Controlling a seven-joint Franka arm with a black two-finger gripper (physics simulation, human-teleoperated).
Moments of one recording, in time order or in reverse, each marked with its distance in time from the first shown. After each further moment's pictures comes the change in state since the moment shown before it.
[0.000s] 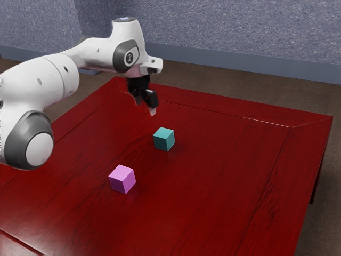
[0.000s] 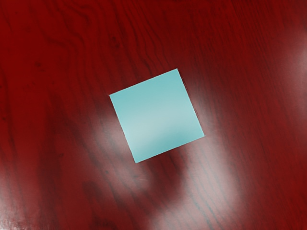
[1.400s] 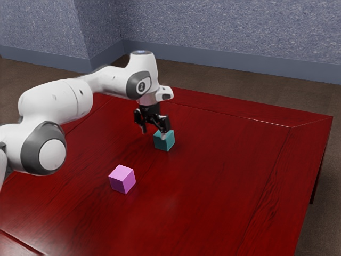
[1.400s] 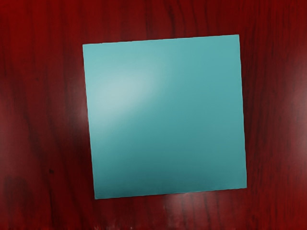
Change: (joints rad) arm 0.150 0.239 -0.279 0.130 0.210 -0.013 -0.382
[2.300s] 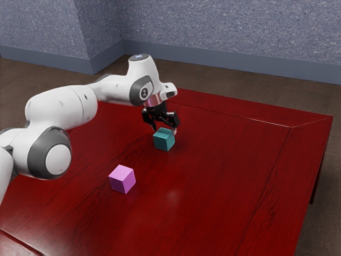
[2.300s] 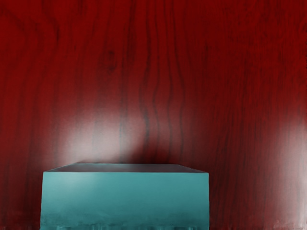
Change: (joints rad) arm -0.014 0.057 0.018 0.030 -0.093 0.211 -0.046
